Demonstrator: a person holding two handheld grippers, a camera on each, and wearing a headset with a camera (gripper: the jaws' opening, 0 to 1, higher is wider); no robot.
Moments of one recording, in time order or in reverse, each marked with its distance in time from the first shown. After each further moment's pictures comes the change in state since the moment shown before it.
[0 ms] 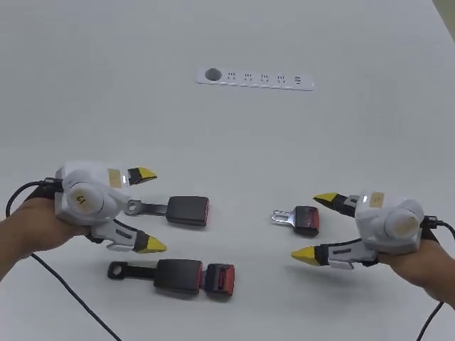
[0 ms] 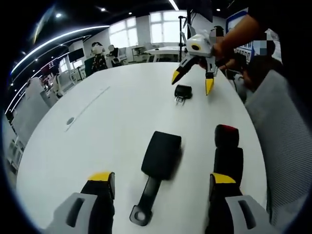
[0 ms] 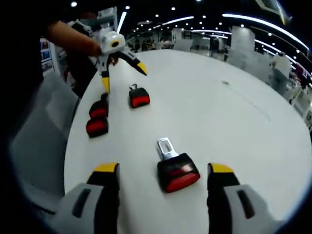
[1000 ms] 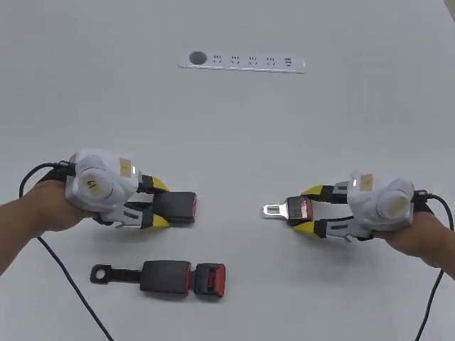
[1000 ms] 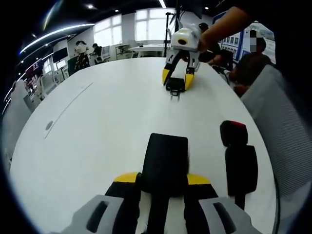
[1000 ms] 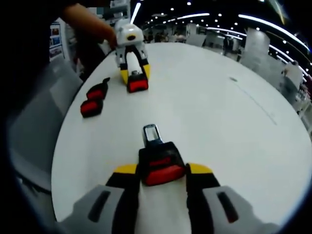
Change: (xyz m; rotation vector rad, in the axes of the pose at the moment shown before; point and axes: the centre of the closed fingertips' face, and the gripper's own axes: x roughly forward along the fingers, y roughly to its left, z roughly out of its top) left arm 0.035 0.005 0.005 0.056 0.009 -0.150; right arm 0.013 -0.021 -0.012 -0.121 0.055 0.055
